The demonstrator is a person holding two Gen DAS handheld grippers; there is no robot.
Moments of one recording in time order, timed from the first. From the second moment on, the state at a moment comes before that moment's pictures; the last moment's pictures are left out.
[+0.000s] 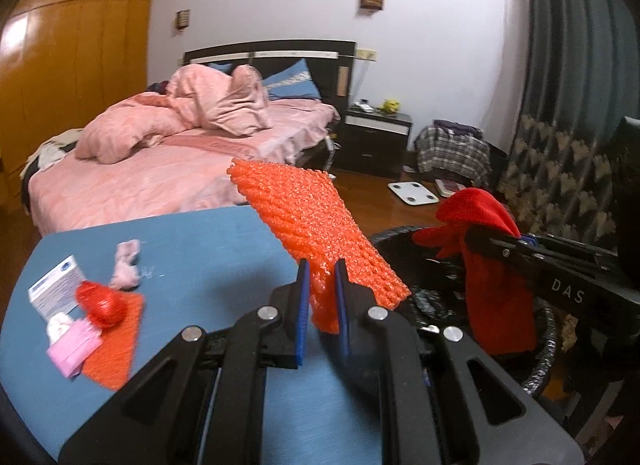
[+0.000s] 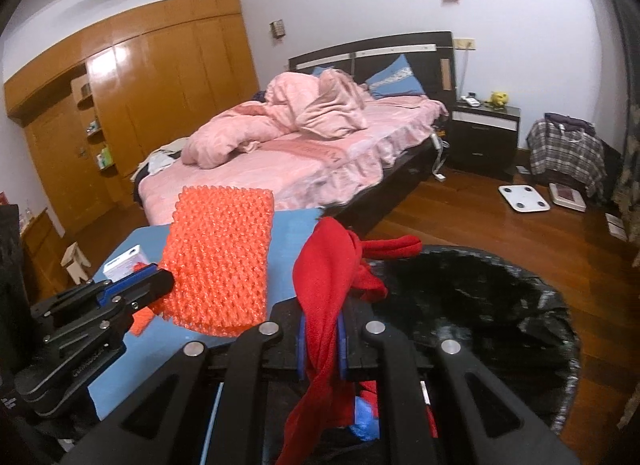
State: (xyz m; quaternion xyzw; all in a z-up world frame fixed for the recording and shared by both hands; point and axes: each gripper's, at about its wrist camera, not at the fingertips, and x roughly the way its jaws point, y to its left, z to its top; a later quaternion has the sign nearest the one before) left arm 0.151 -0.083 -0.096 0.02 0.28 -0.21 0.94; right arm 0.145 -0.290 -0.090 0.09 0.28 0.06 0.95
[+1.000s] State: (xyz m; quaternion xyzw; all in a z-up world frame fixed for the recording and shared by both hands) left arm 0.174 -0.174 -0.135 0.05 0.32 -0.27 0.91; right arm 0.143 -0.373 -0.141 0.09 0.34 -0.02 0.93
